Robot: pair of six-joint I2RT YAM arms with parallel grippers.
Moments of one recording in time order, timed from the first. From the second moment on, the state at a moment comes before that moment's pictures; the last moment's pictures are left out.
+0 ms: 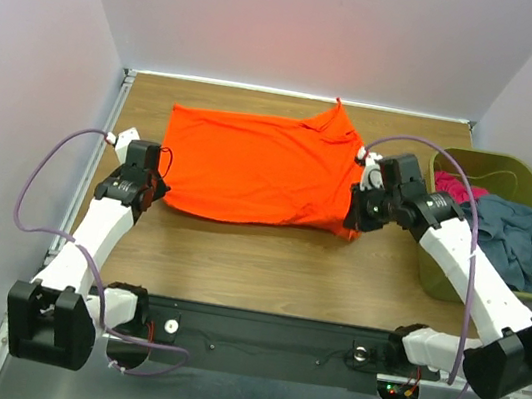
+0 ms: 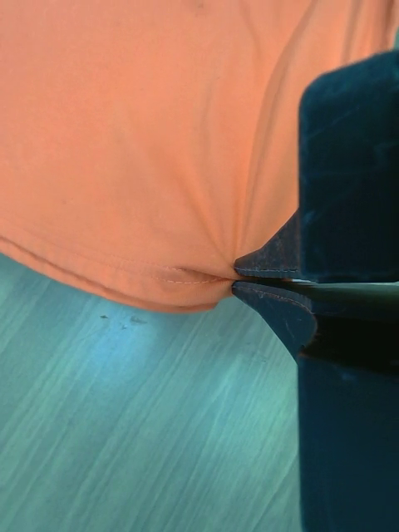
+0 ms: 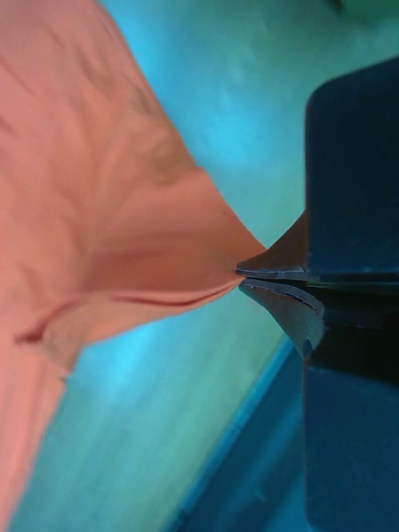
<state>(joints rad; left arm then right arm) -0.09 1.06 0.78 -0.52 -0.32 -0.60 0.45 1.24 1.18 -0.81 -0.21 0.10</state>
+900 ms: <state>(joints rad) -0.08 1.20 1.30 -0.58 -0.33 -0.56 0.45 1.42 1.86 -0.88 0.27 0.15</state>
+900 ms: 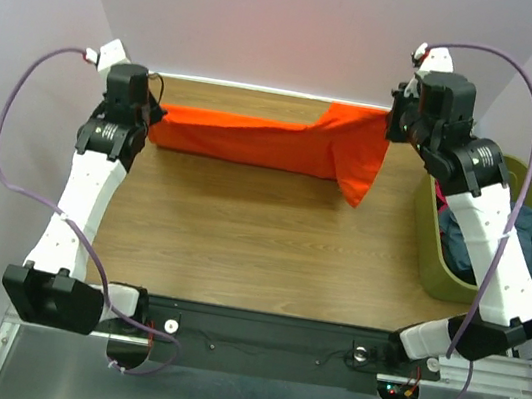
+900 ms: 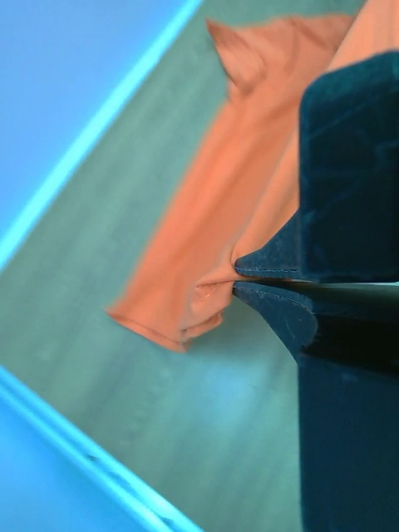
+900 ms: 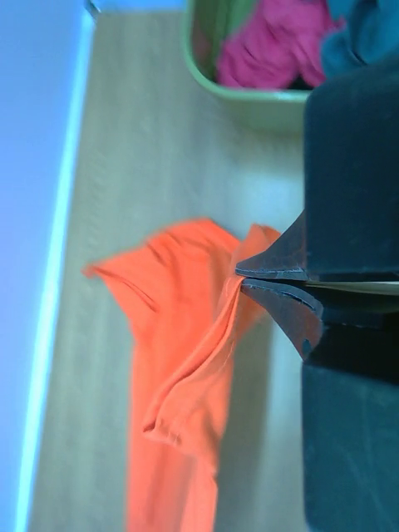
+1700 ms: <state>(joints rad) -0.08 1.04 1.74 -0.40 -0.18 -0.35 0.45 1.26 2.01 -0.44 0.32 -0.28</state>
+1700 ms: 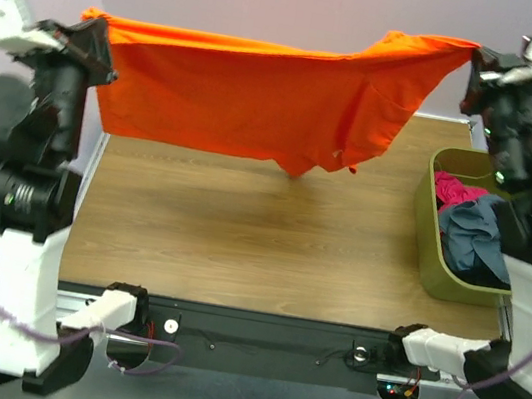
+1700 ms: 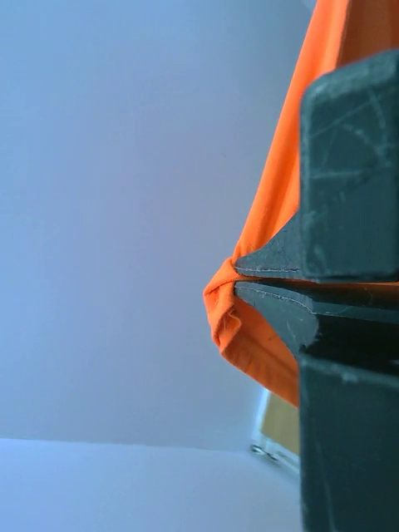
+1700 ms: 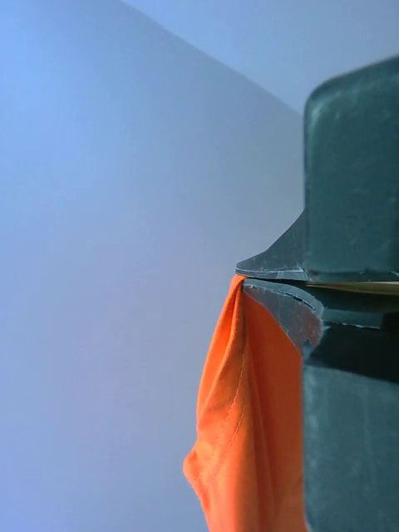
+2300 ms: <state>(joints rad) -0.08 0.89 1.72 -0.35 -0.06 -0.28 0.45 1.12 2.01 -0.35 0.08 -0.36</state>
